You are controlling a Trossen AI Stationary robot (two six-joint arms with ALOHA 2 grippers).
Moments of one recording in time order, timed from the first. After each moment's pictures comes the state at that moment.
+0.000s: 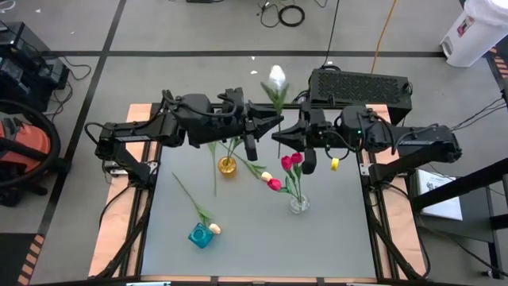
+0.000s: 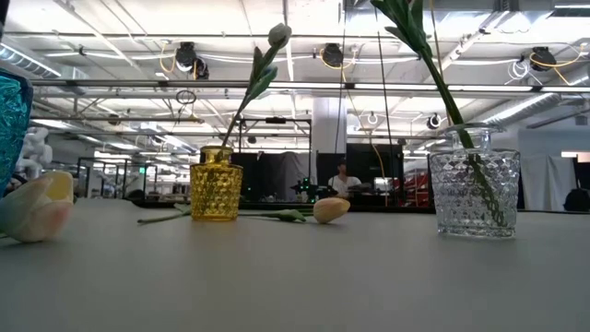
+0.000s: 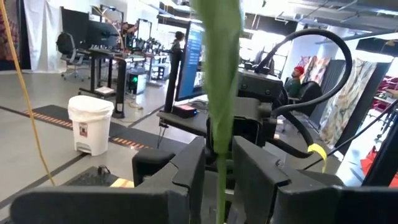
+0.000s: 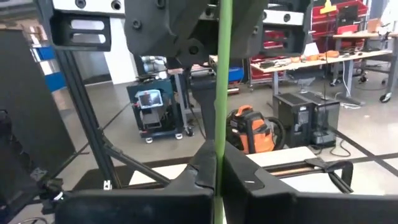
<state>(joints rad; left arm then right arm) -0.07 1.64 1.95 -0.20 -0.26 -0.16 0.04 1.23 1.33 -0.07 0.05 0.20</state>
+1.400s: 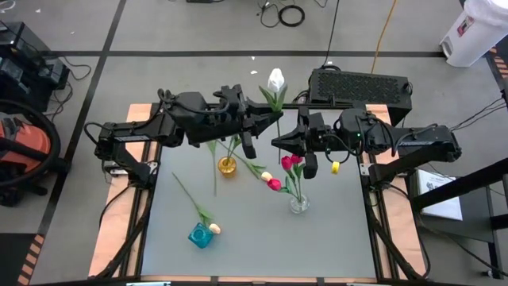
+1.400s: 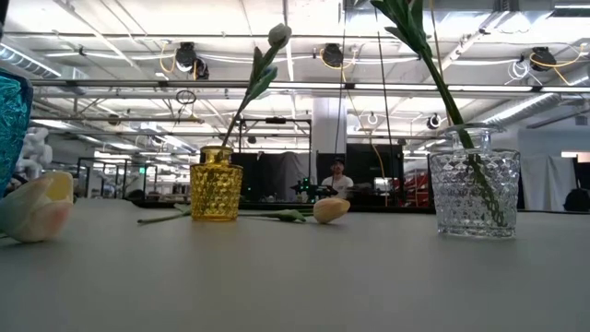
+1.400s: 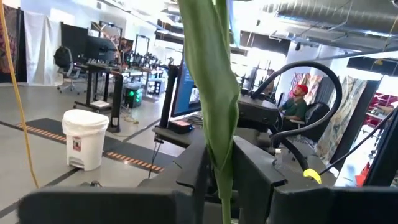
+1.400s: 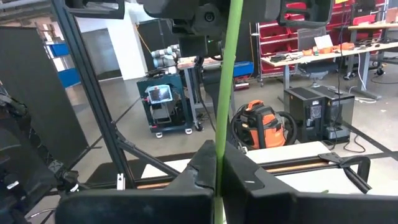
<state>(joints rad) -0.07 1.64 1.95 -0.13 -0.26 -0.15 0.07 1.24 1.33 -0.09 0.03 0.22</state>
